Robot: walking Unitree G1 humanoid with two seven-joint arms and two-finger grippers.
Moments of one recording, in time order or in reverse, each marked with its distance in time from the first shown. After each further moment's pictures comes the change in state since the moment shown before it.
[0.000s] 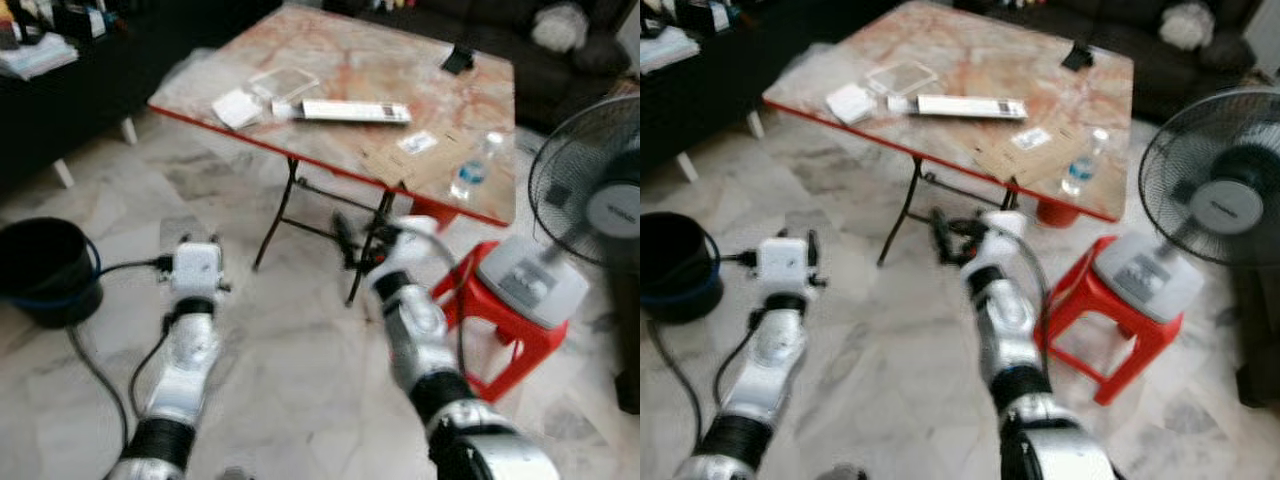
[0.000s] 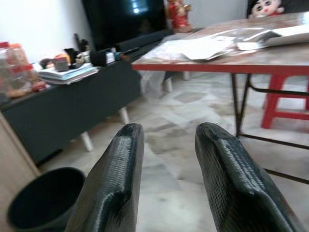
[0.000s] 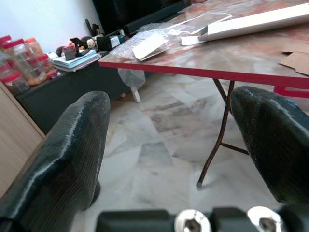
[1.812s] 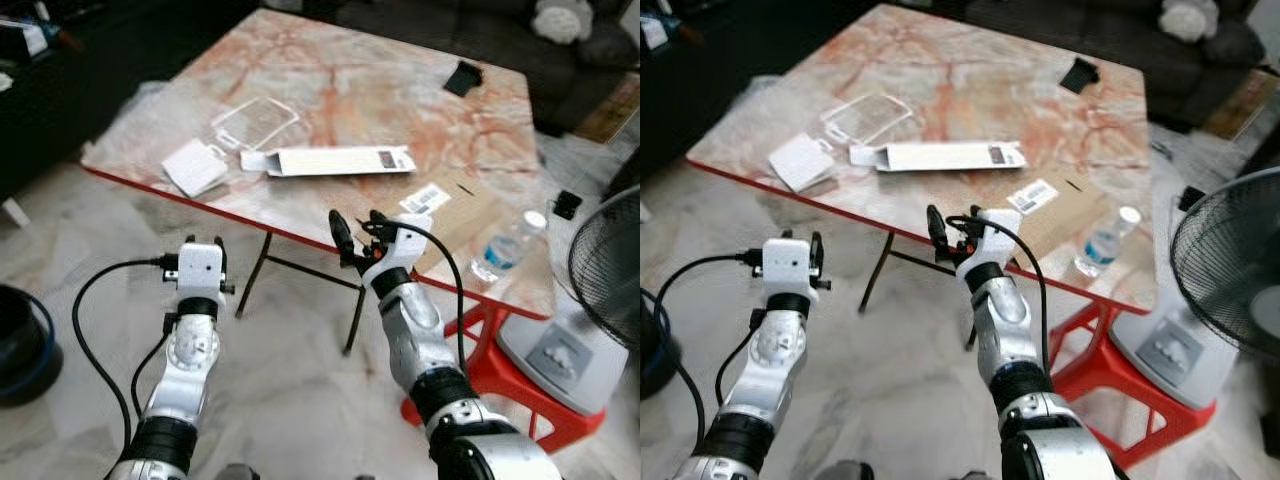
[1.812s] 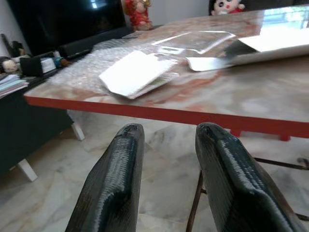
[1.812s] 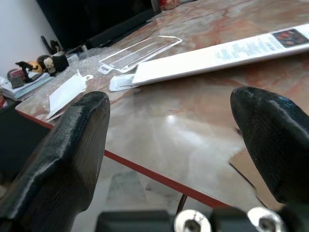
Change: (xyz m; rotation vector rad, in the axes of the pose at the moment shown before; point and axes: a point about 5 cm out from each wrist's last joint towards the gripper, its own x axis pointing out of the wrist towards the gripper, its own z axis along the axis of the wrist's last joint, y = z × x) left arm -0.004 -0.020 0.003 -0.026 0.003 -0.094; right arm 0.000 -0.004 0.004 0.022 -0.018 -0.025
